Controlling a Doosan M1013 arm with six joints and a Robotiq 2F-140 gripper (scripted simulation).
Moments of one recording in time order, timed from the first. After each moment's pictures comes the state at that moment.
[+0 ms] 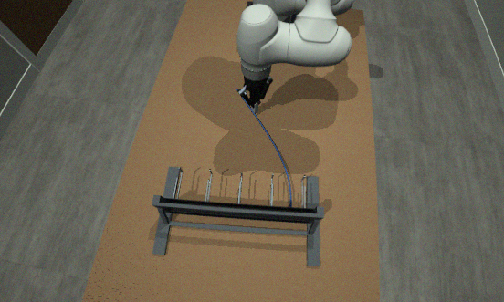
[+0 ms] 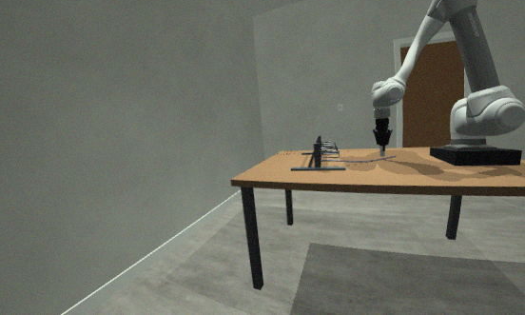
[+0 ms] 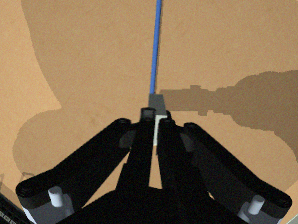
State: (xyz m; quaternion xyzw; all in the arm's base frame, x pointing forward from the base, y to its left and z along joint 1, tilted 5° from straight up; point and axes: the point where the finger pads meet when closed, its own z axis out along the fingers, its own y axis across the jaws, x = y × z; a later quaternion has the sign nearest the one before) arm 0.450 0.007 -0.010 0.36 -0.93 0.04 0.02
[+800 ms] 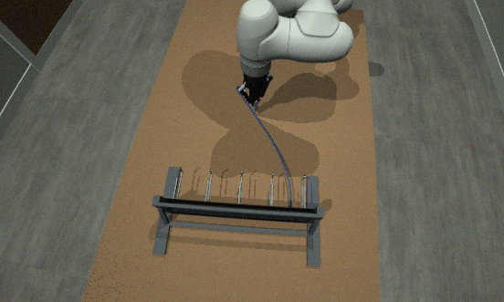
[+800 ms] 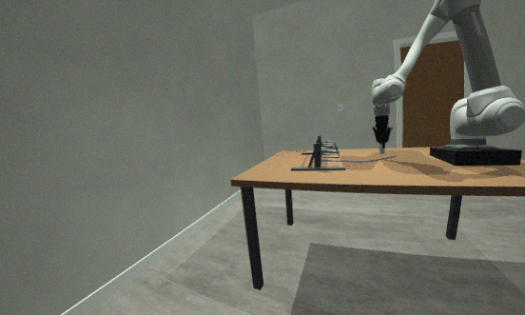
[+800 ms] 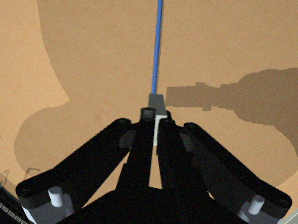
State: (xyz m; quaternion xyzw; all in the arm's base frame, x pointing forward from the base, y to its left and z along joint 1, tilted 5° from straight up) arm 0.452 0.007 0.006 0.36 -0.93 0.04 0.02
